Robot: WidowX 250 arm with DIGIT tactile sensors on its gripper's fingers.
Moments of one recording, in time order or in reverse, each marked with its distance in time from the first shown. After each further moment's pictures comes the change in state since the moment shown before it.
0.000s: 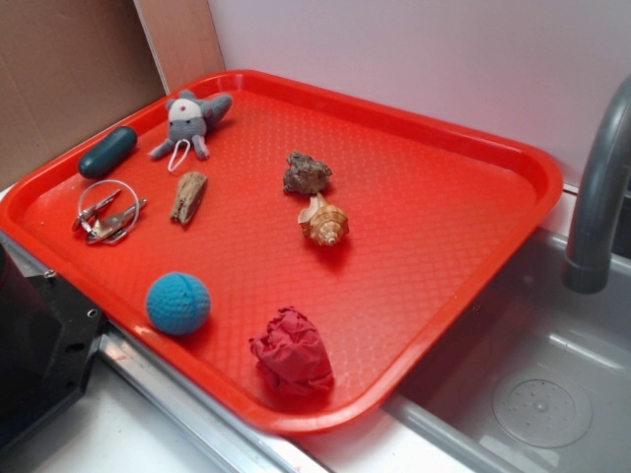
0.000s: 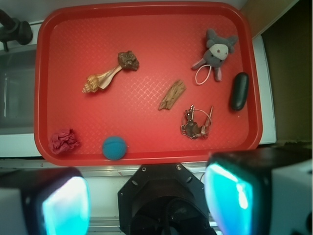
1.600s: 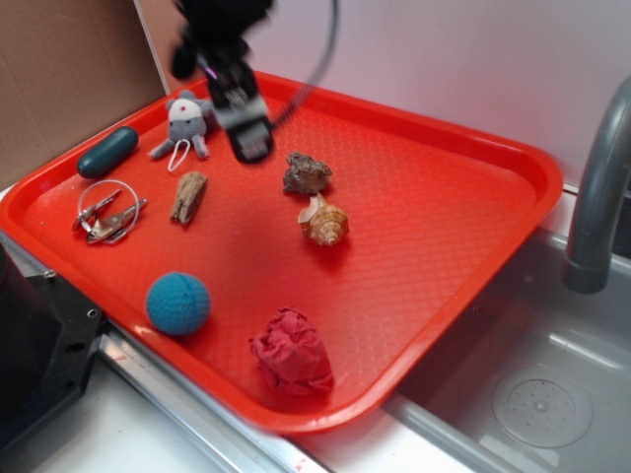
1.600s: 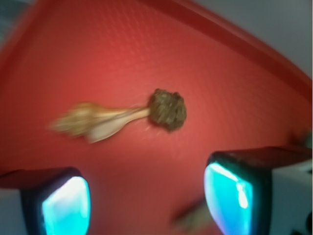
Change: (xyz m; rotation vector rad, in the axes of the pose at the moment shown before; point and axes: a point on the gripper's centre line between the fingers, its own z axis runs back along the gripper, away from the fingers) arm 0.094 -0.002 -0.176 0.056 0.043 -0.488
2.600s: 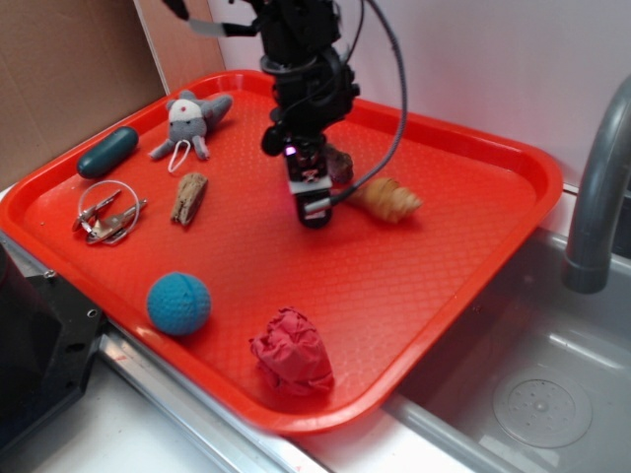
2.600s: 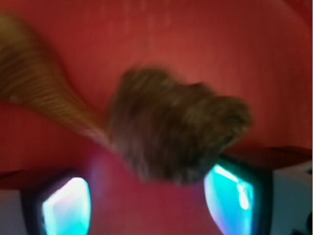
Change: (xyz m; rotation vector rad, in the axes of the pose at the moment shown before) arm 0.045 0.009 -0.066 -0.064 0.041 -0.099
